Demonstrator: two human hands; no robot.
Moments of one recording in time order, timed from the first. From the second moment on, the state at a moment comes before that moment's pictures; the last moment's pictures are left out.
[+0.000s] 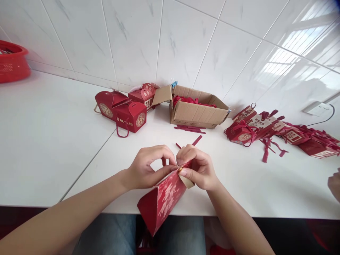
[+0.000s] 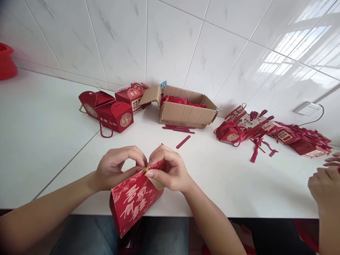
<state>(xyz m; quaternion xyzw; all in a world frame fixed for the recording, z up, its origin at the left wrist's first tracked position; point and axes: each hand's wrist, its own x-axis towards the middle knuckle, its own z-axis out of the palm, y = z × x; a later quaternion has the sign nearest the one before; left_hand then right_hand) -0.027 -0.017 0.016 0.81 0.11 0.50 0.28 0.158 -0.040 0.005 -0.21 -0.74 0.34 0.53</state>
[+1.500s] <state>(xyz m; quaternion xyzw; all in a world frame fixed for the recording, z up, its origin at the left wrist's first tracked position) -0.019 0.007 0.079 0.73 0.18 0.55 0.36 0.157 -0.051 0.011 -0.22 -0.78 0.05 0.58</state>
